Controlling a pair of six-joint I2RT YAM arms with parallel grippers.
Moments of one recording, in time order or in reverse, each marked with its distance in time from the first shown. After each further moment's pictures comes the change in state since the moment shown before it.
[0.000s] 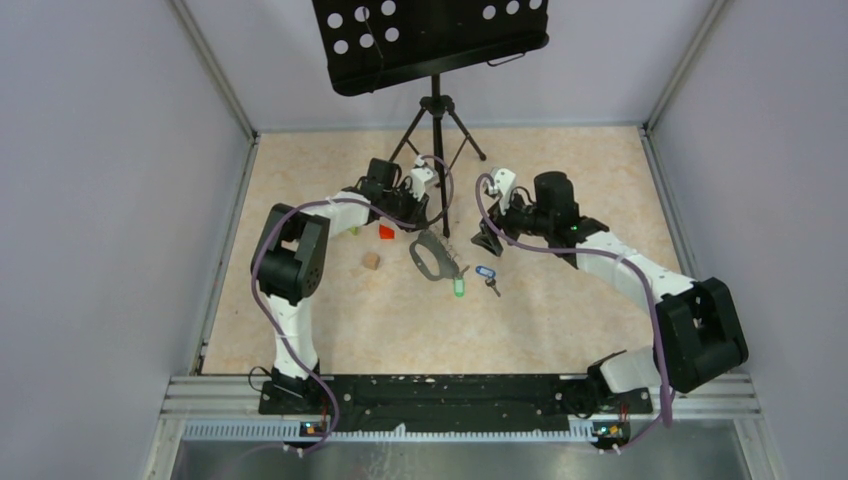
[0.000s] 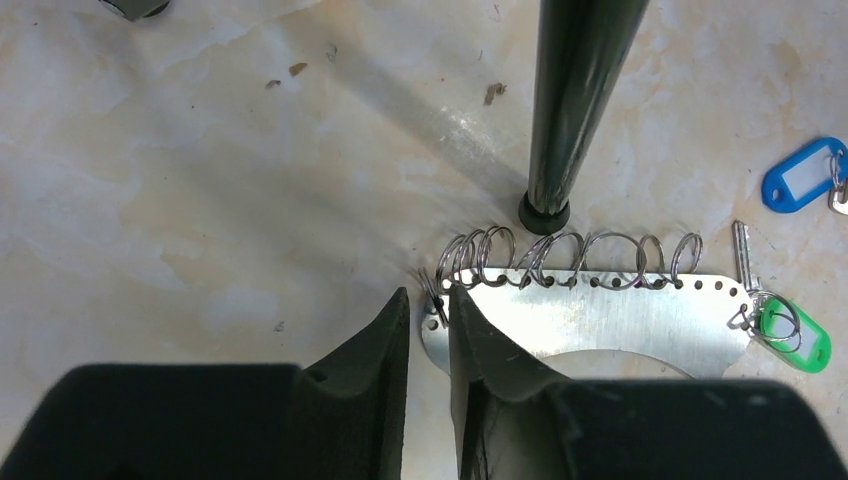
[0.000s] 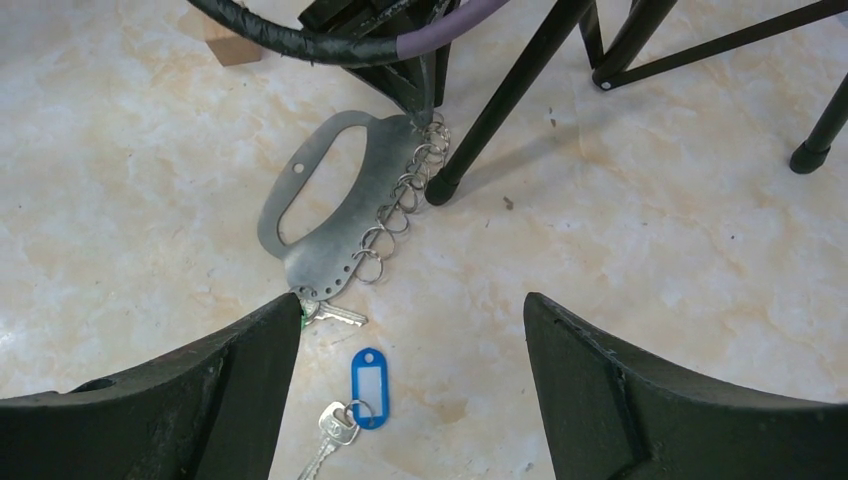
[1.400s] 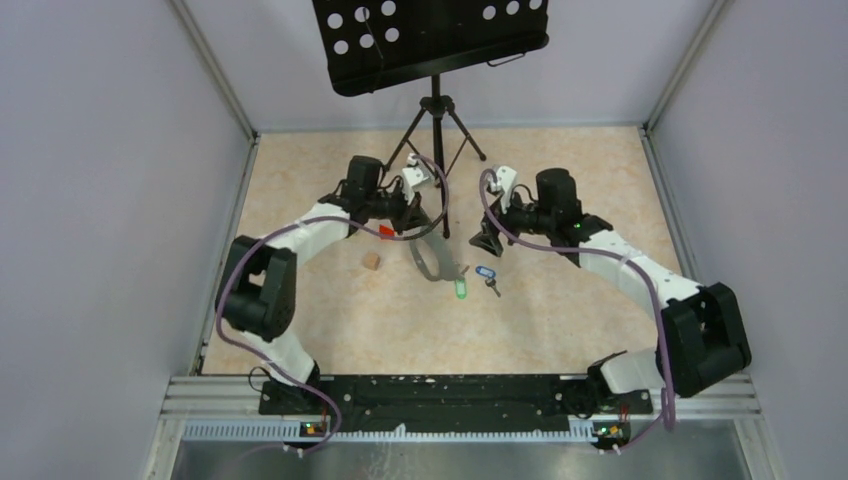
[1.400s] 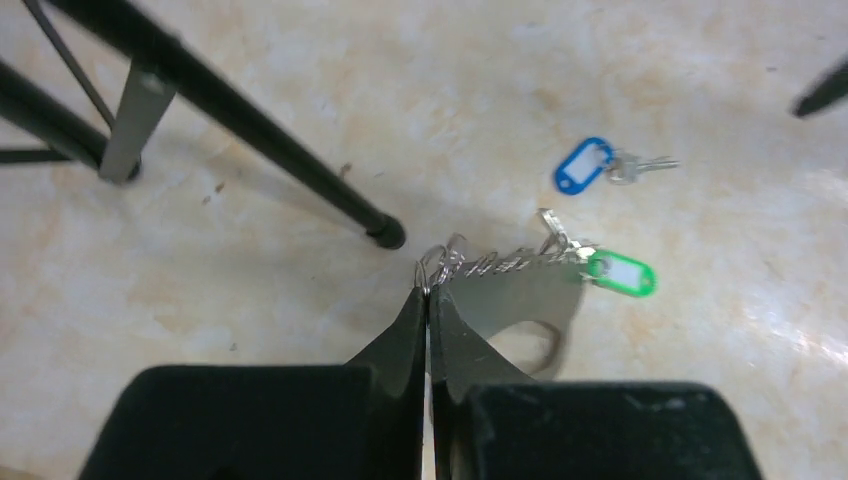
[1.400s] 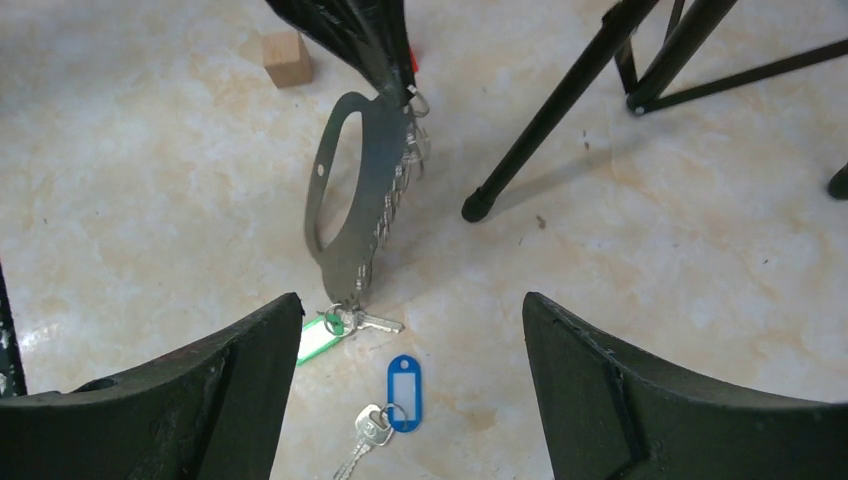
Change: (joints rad) left arm 0.000 -0.239 -0.136 0.030 0.193 0.087; right arm 0.000 0.006 0.035 -0.053 -0.064 0.024
